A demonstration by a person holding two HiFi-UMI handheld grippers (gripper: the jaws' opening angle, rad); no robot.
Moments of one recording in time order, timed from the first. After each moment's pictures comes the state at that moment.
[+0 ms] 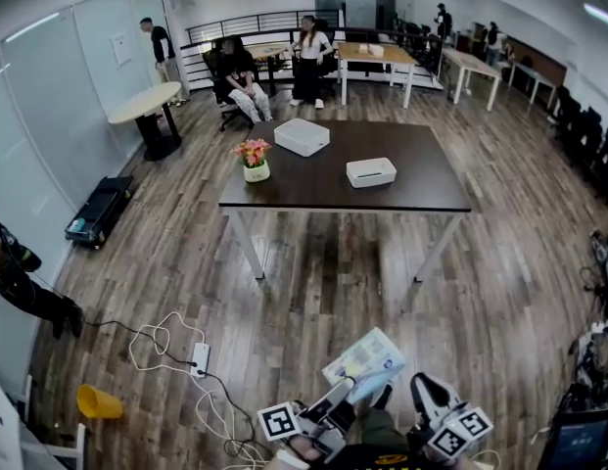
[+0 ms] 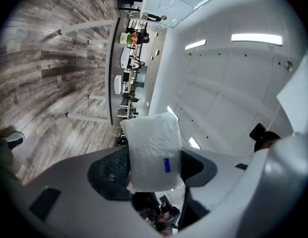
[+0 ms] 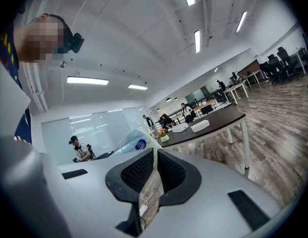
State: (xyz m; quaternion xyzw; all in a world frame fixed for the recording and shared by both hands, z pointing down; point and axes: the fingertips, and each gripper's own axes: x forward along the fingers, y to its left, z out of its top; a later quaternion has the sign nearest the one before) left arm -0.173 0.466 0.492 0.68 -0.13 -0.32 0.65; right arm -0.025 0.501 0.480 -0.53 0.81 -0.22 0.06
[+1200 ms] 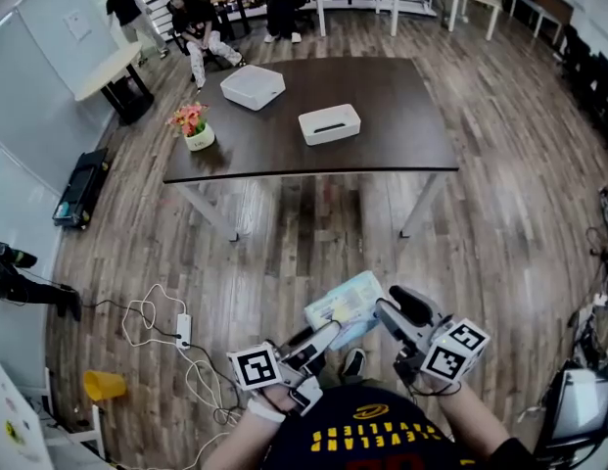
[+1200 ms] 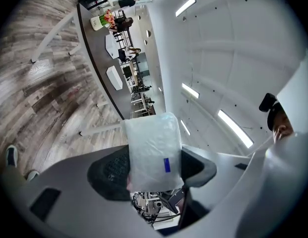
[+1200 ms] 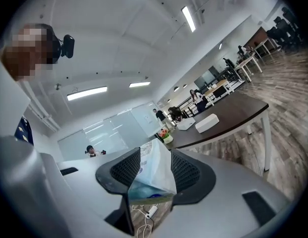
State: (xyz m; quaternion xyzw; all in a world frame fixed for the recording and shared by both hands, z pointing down) left arm -0.013 0.305 0.492 0.76 -0.21 -0.14 0.61; right arm 0.094 0.282 0.455 -0.42 0.85 -0.31 0.09
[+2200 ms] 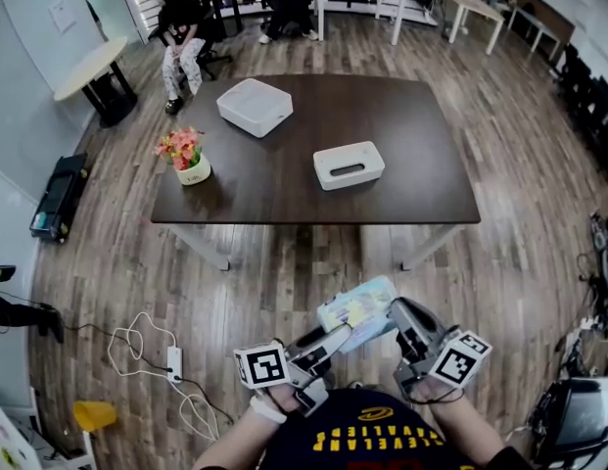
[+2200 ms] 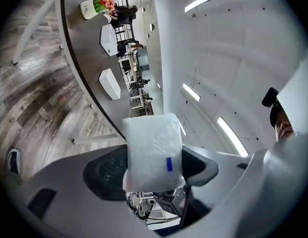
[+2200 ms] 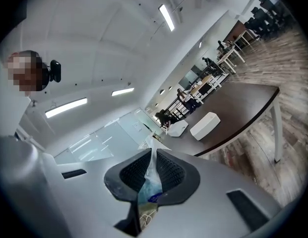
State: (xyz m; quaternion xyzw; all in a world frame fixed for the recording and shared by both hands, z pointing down) left arm -0.036 0.101 0.504 0.75 -0.16 -0.12 0.63; right arm 0.075 0.082 0.464 -0.47 0.80 -0.36 0.14
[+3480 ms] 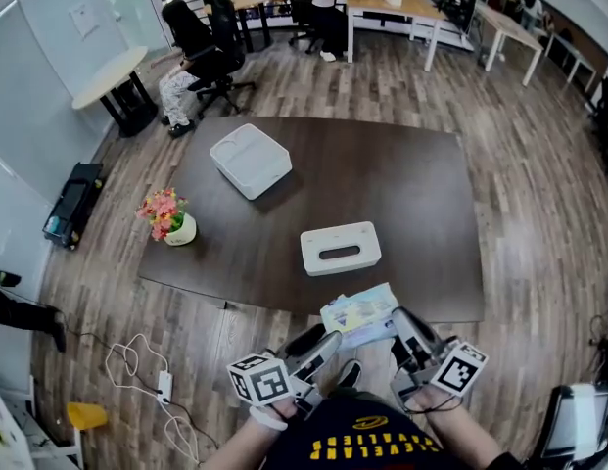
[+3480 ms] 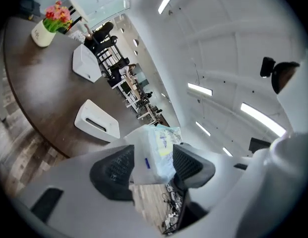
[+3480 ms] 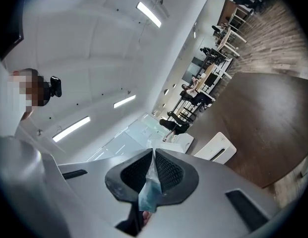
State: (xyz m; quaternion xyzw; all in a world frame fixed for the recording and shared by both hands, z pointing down) left arm 0.061 -0.139 0.494 0.81 -0.31 -0.09 0.50; right arm 0.195 -0.160 0.451 -0.39 0.80 -0.40 0.21
